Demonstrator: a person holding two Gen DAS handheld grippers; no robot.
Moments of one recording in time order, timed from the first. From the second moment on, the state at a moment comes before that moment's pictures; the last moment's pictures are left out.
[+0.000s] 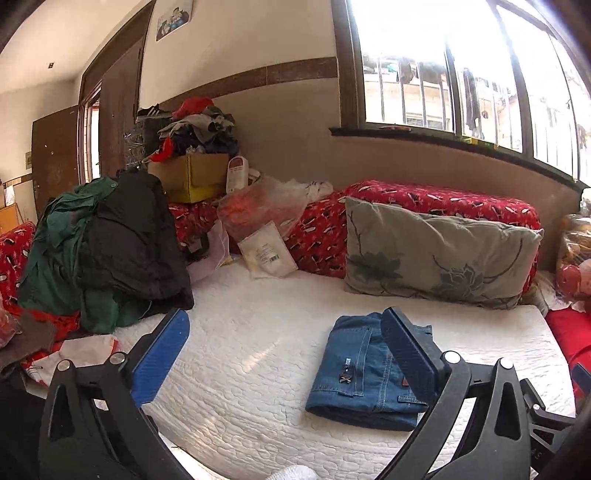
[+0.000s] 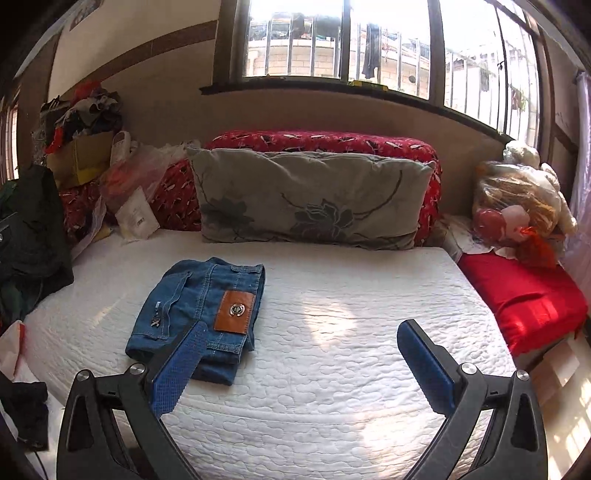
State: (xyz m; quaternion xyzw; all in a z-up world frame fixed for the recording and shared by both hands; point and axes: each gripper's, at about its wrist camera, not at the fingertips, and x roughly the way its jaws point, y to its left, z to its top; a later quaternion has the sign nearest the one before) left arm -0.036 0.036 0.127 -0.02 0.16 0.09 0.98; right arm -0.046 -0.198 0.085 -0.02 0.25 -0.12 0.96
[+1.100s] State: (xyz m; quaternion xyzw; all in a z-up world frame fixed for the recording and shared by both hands) left arm 0.015 -0.006 -0.003 0.01 0.42 -0.03 0.91; right arm -0.023 -0.221 0.013 0.07 0.39 -0.05 0.92
